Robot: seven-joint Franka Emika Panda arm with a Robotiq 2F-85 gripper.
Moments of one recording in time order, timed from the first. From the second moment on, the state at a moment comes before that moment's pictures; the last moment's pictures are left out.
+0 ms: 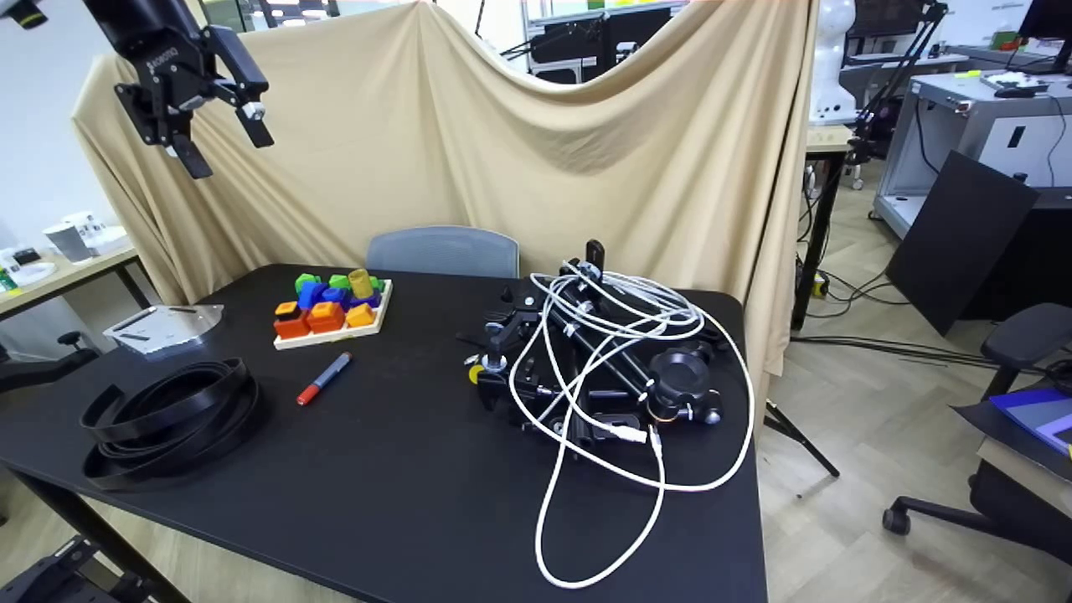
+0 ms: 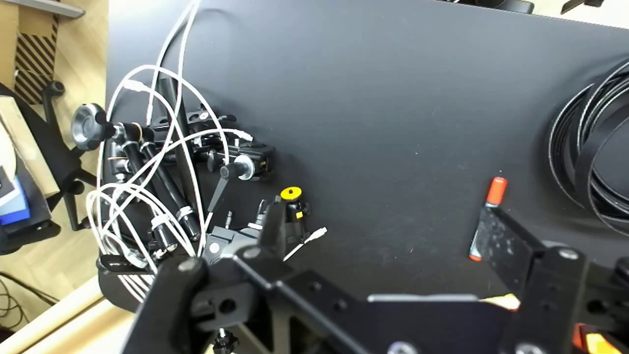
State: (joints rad) arm 0.04 -0.28 0.16 -2.09 -0.23 1.72 0.00
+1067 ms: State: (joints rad) arm 0.12 0.10 0.17 -2.11 -0.21 2.31 0.41
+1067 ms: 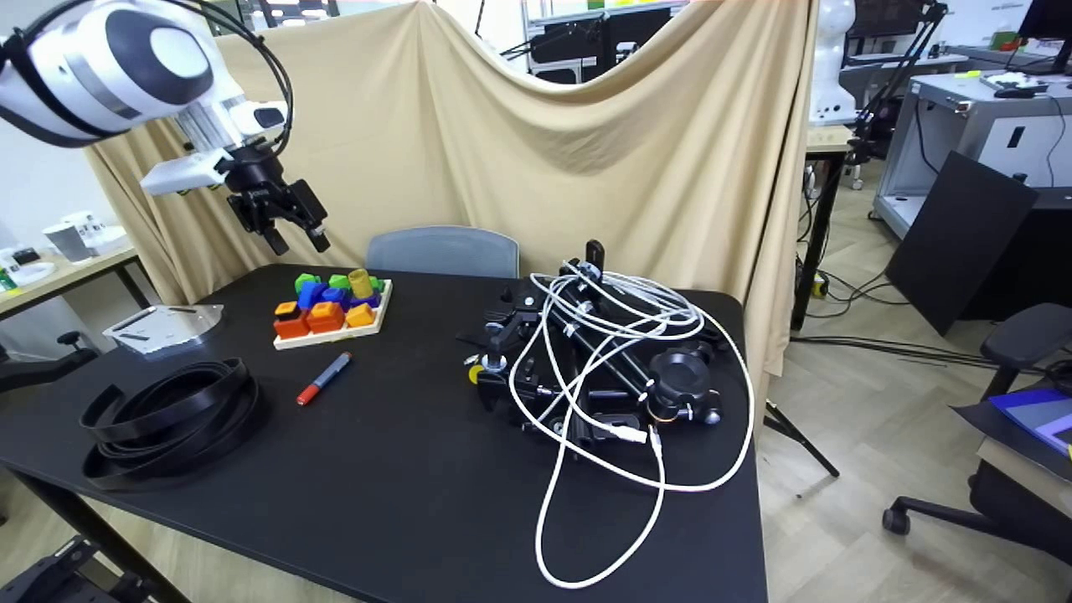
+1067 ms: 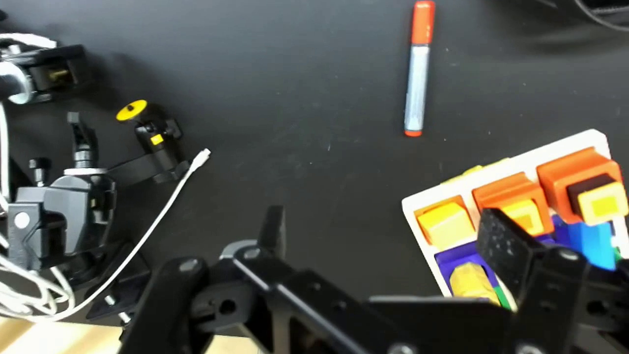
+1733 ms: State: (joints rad) arm 0.15 0.28 0.17 -2.17 0.05 2.54 0.40
